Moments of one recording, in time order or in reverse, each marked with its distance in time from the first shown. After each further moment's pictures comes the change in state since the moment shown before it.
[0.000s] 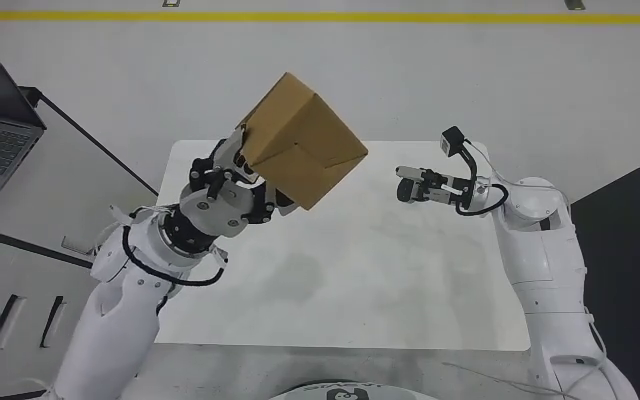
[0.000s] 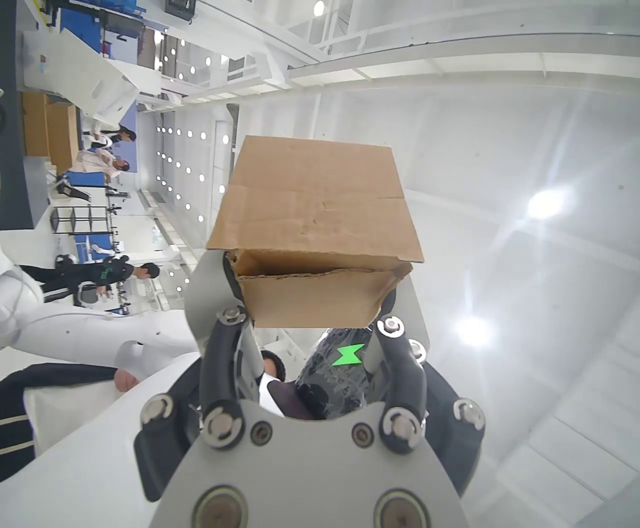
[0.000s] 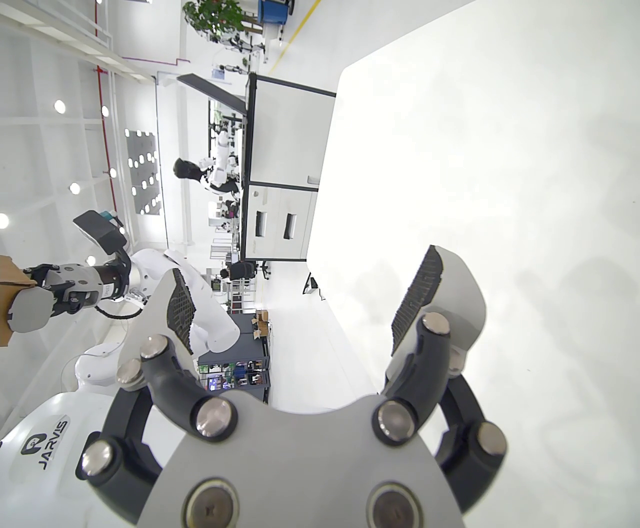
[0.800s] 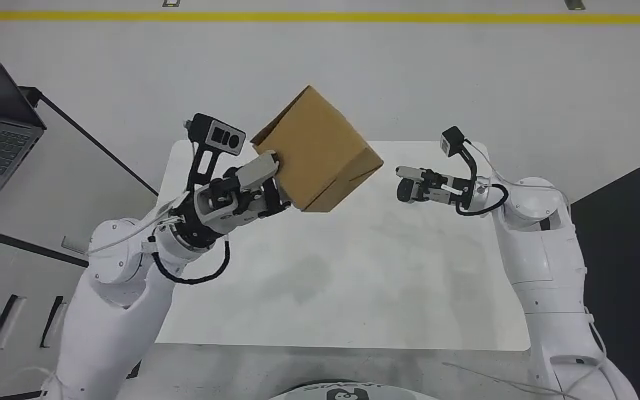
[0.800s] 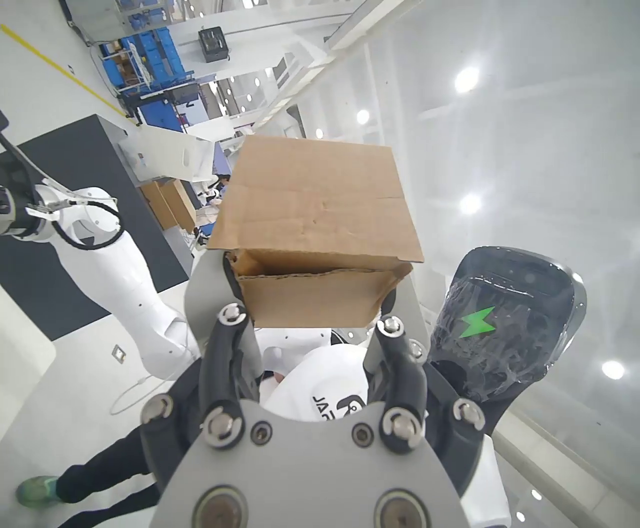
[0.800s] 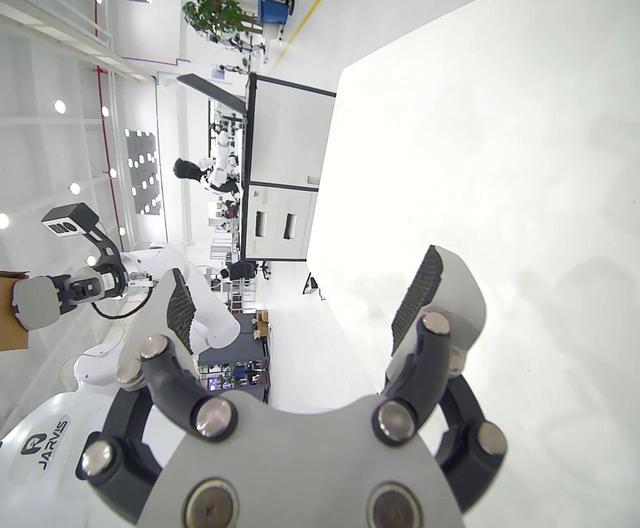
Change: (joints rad) left arm -0.079 -0.003 0.005 0.034 0.541 -0.241 -0.134; right arm 0.000 0.000 0.000 0.000 0.000 0.000 0.000
